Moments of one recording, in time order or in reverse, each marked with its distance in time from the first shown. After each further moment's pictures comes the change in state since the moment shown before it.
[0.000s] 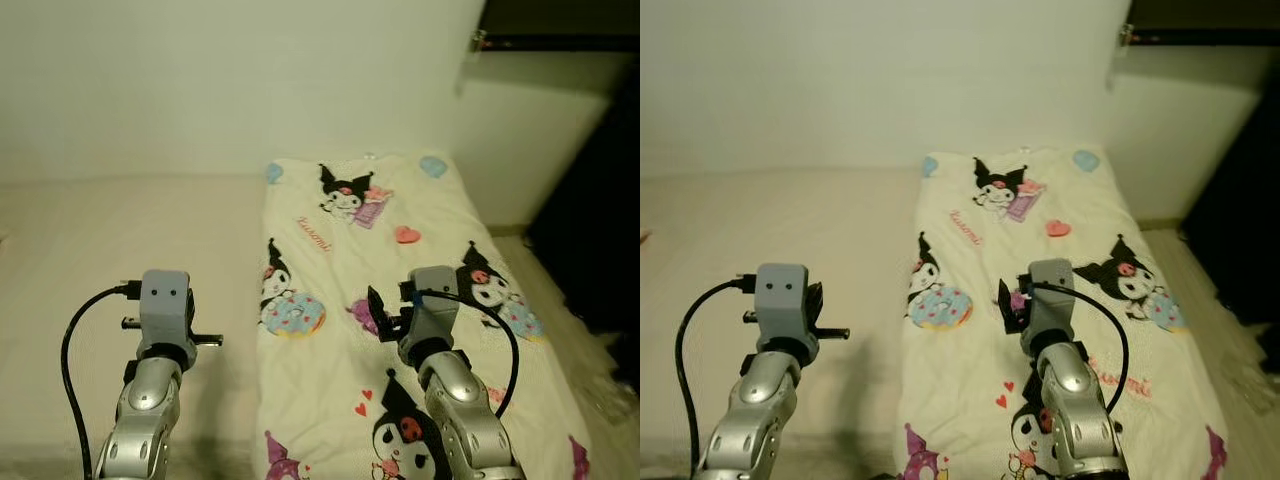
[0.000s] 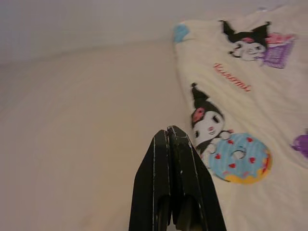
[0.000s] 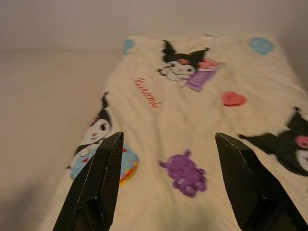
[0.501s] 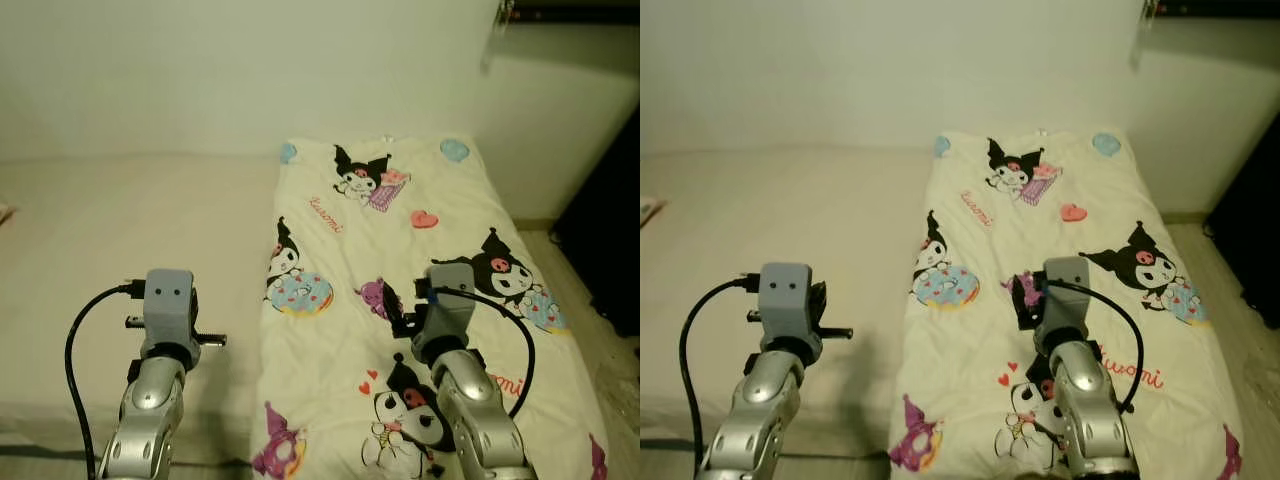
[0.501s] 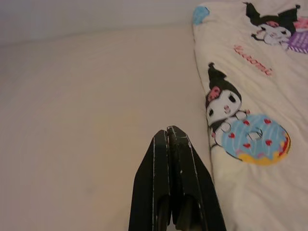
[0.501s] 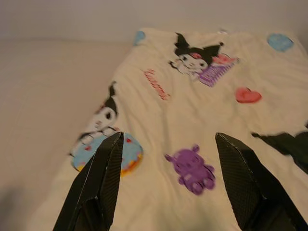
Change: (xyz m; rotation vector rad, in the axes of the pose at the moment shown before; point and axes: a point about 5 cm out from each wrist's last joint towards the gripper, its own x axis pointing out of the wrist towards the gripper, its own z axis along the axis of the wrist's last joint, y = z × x) left arm 0.000 -0.004 0.001 -0.013 0.003 0.013; right arm -0.002 -0.009 0.006 -0.019 -0.023 -0.025
